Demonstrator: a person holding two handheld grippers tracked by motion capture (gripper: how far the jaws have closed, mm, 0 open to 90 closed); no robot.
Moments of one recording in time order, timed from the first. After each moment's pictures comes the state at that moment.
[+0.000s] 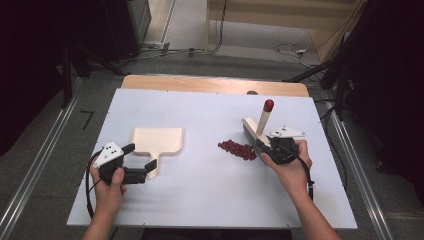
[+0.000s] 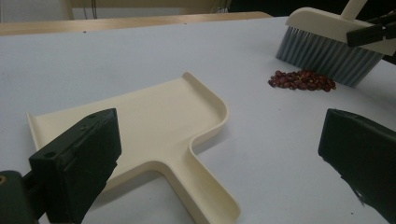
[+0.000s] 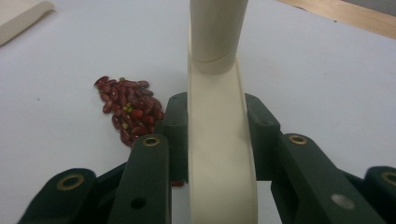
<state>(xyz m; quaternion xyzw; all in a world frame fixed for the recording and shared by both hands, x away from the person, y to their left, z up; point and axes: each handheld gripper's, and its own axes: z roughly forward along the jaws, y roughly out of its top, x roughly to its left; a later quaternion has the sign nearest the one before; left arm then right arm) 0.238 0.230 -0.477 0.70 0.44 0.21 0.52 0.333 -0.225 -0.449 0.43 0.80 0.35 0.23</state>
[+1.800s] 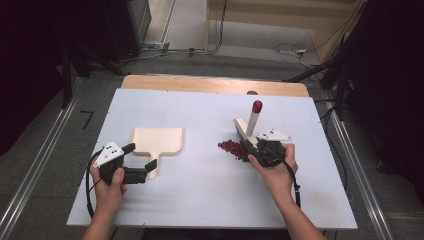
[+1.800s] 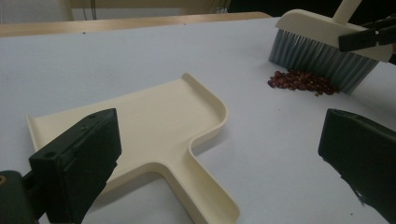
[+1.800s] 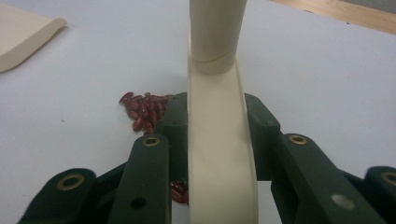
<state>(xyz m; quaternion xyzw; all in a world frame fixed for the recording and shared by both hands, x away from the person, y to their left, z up) 0.239 0.230 -0.477 0.70 0.44 0.21 0.52 0.322 -0.188 -0.454 0.45 0.78 0.36 0.24</state>
